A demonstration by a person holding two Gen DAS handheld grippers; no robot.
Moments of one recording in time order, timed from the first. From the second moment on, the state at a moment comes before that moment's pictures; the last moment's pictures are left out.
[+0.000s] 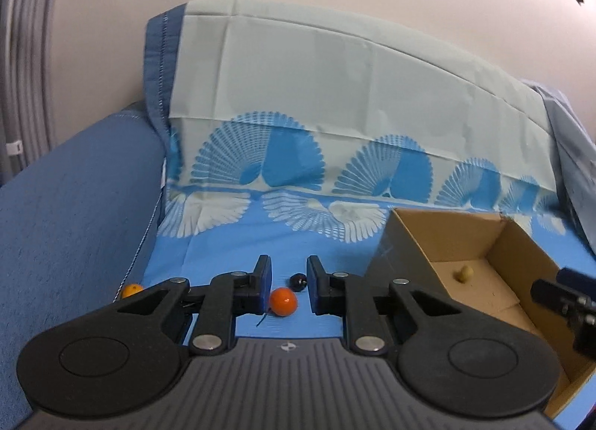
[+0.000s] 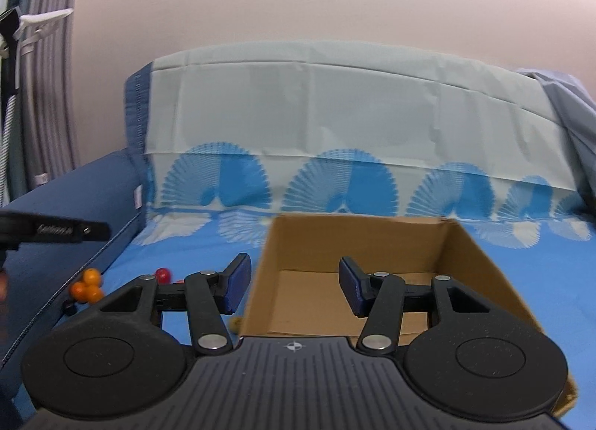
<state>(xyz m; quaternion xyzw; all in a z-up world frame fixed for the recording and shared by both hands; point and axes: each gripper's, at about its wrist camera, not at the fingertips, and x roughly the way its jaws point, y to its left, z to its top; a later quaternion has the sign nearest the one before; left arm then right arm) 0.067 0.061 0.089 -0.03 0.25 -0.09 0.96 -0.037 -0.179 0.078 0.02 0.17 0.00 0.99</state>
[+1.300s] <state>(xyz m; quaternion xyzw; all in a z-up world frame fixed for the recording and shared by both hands) 0.109 0.157 0.062 -0.22 0.28 0.09 0.93 0.140 -0.040 -0.077 -0.10 0.31 -0.14 0.93</state>
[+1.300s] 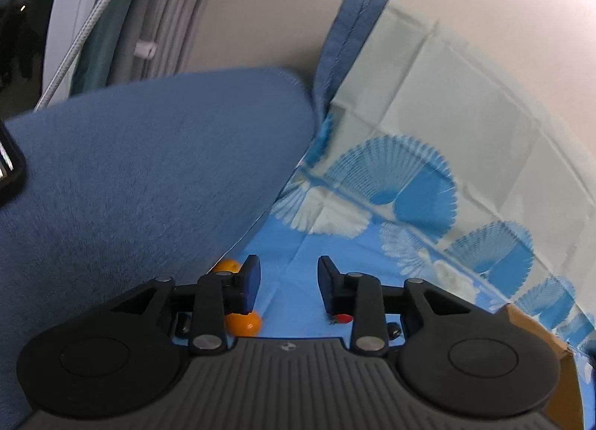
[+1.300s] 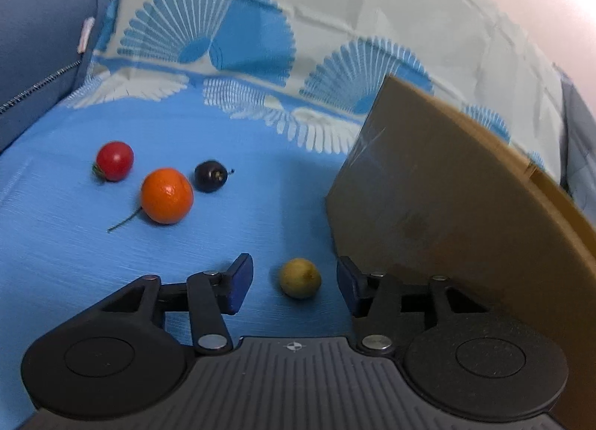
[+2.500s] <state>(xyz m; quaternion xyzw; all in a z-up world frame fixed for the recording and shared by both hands) 0.159 0.141 -0.006 -0.16 0.45 0.12 0.87 0.039 -0.068 -0.018 -0.02 0.35 0.06 0.93</state>
